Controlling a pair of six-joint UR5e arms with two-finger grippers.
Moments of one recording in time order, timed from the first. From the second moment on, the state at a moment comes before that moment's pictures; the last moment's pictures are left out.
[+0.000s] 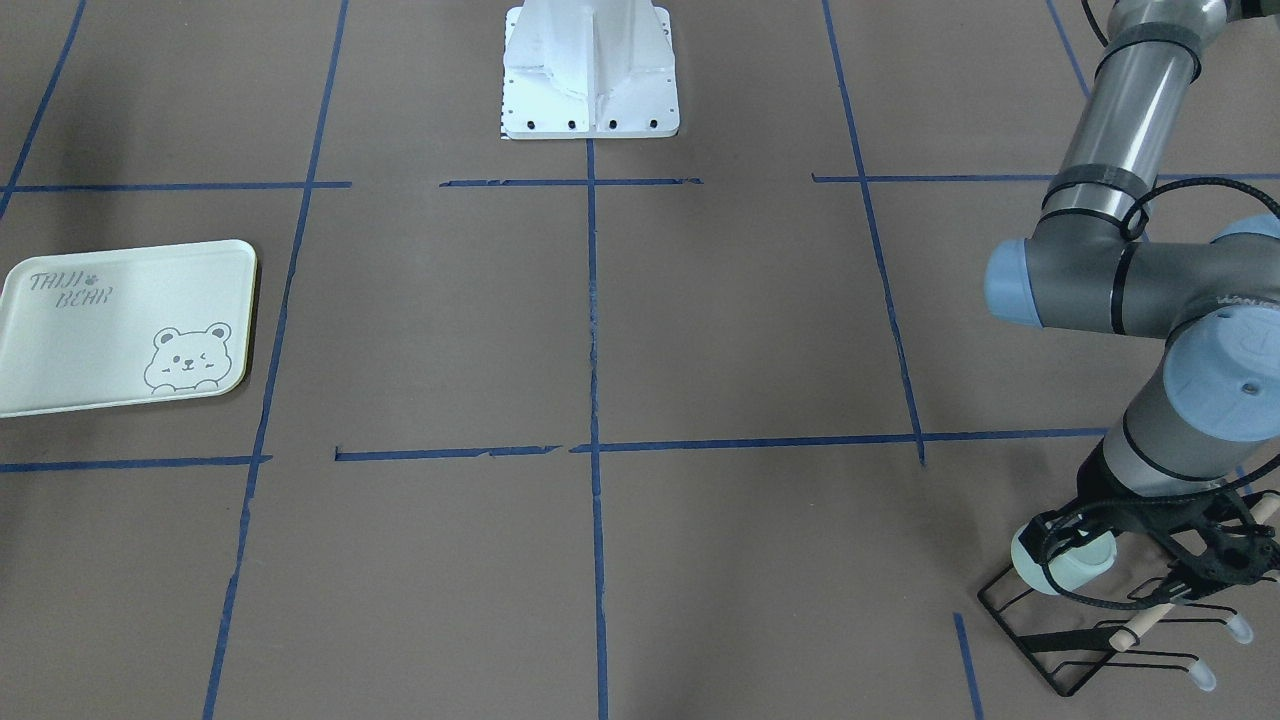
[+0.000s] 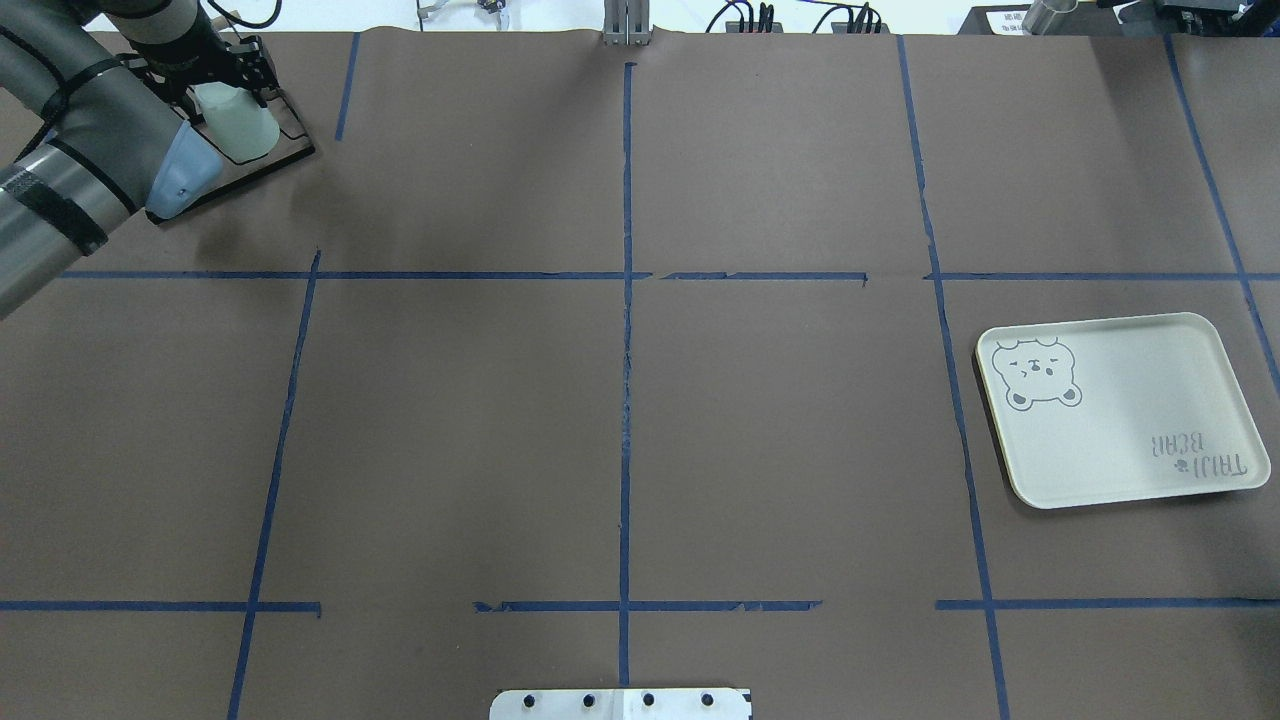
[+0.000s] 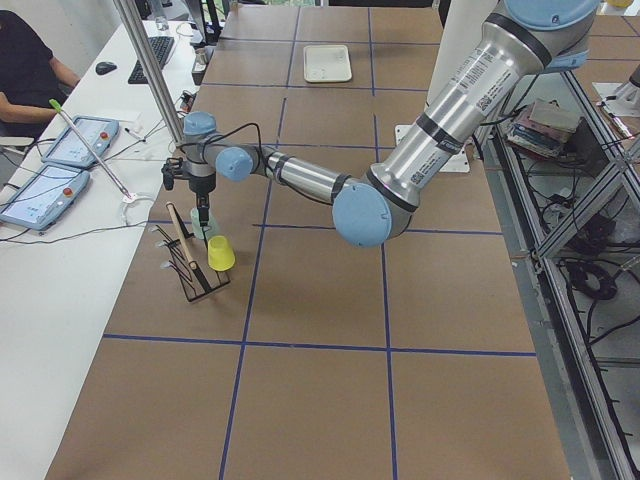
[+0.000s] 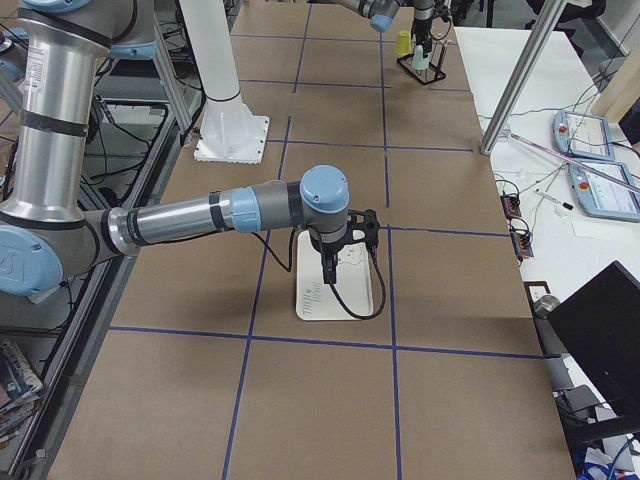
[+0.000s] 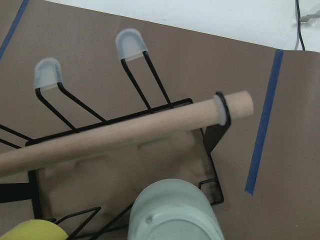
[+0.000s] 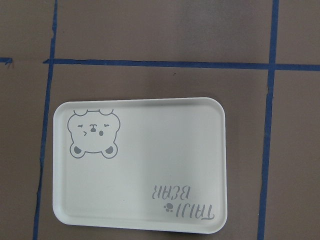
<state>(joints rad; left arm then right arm) -1.10 -2.25 -1.17 -1.81 -1.99 -0.96 1.51 -1.79 2.02 -1.63 2.49 0.11</state>
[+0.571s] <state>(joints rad) -1.11 -2.23 -1.22 -1.82 -1.99 -0.96 1.51 -1.79 2.03 -1.63 2.49 0.11</state>
